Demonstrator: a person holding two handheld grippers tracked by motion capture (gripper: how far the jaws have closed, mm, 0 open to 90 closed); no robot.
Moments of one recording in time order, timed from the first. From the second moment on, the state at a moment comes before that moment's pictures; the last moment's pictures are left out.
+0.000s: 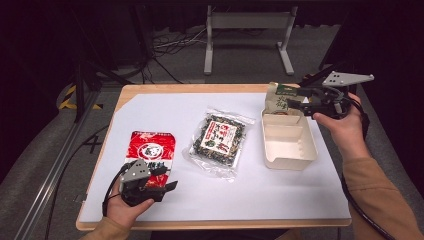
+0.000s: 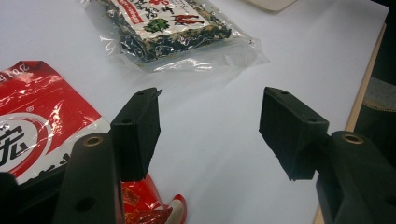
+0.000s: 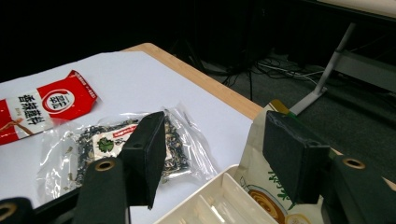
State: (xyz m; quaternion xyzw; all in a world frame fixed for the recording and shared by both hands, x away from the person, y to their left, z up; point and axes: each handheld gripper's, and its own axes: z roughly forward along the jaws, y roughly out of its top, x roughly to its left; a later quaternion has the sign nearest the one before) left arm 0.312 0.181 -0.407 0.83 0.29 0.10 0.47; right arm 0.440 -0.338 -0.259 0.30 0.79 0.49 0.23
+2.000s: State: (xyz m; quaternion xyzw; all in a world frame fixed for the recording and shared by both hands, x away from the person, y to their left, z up) left arm 0.409 0.264 -0.381 0.80 0.41 0.13 0.41; right arm 0.377 -0.313 -0.325 0.29 0.80 0.50 0.19
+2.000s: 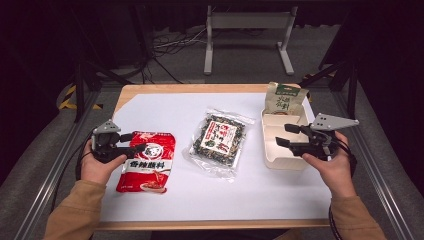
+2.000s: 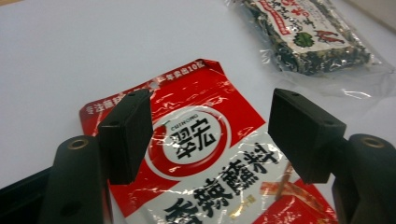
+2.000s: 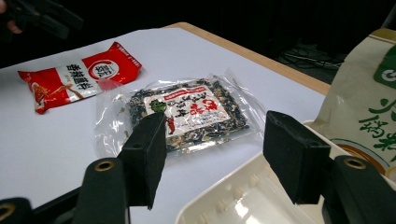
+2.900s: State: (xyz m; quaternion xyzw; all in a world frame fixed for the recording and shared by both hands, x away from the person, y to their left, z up) left arm 0.472 0.291 -0.407 0.78 0.45 0.13 0.42; right arm 0.359 -0.307 -0.328 0.28 0.80 0.50 0.17
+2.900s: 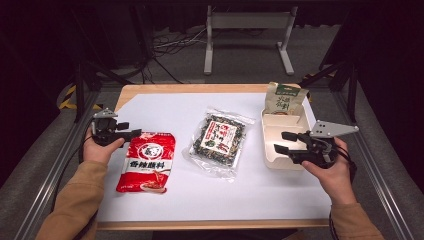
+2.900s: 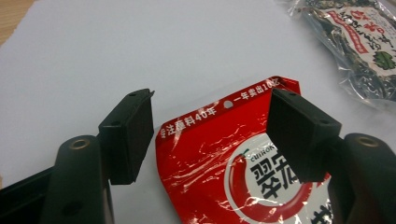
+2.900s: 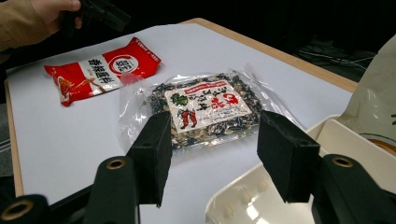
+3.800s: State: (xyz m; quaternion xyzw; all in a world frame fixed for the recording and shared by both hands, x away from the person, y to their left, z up) left arm 0.495 0.303 -0.443 0.77 0.47 0.05 0.42; right arm 0.356 -0.299 -0.336 0.27 0.82 0.49 0.15
